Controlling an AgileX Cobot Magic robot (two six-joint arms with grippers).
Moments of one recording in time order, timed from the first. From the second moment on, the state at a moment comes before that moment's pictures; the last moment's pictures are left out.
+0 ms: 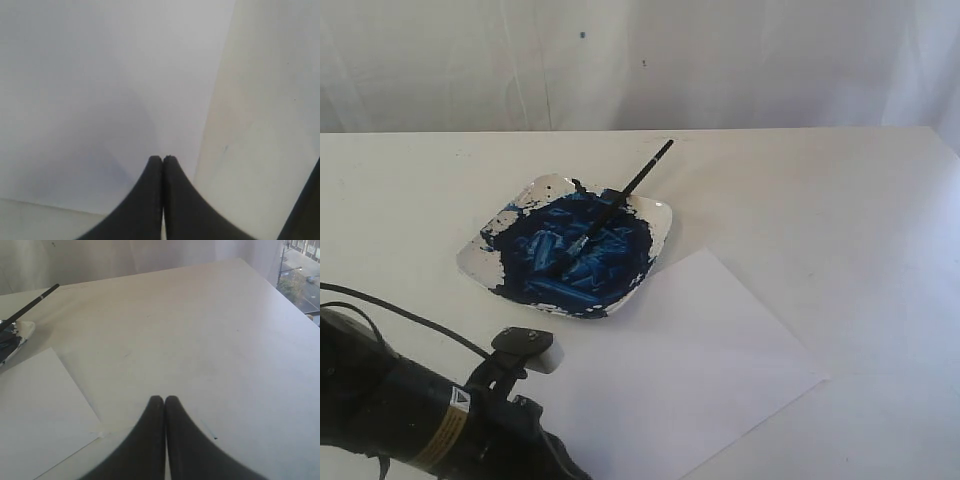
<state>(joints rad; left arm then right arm) -0.69 1.67 -0.51 1.55 -0.55 -1.79 0.13 0.01 0.00 0.00 0.36 0.11</state>
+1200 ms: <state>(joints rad) -0.69 1.67 -0.51 1.55 -0.58 -1.83 0.13 0.01 0.00 0.00 0.36 0.11</state>
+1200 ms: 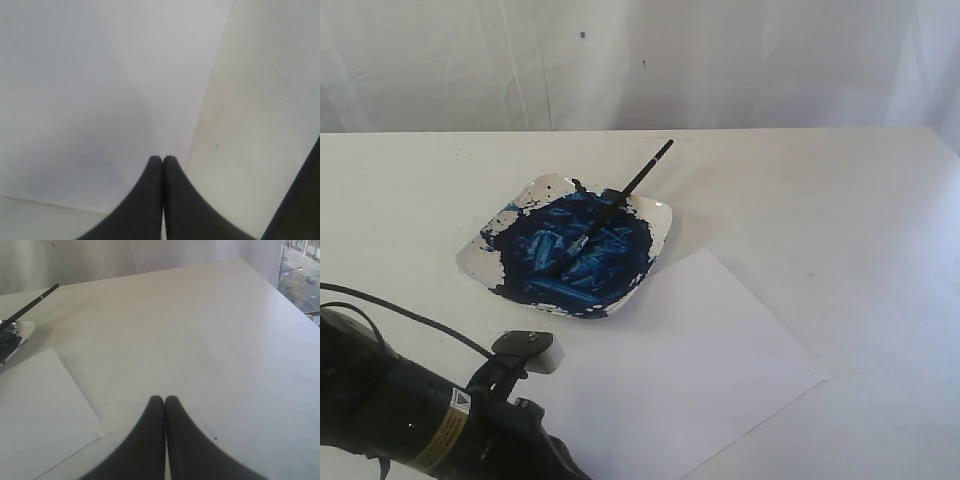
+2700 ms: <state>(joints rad) -0.65 1.78 -0.53 1.57 -0.73 -1.85 0.13 0.01 0.00 0.00 0.36 0.11</state>
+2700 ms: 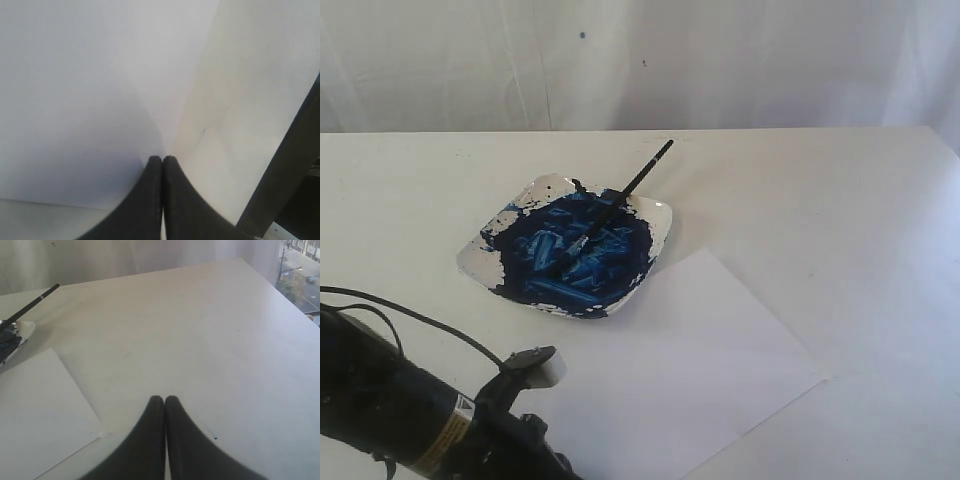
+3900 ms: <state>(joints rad) -0.57 1.75 -0.53 1.63 -0.78 -1.83 0.13 0.01 0.00 0.00 0.36 0.11</state>
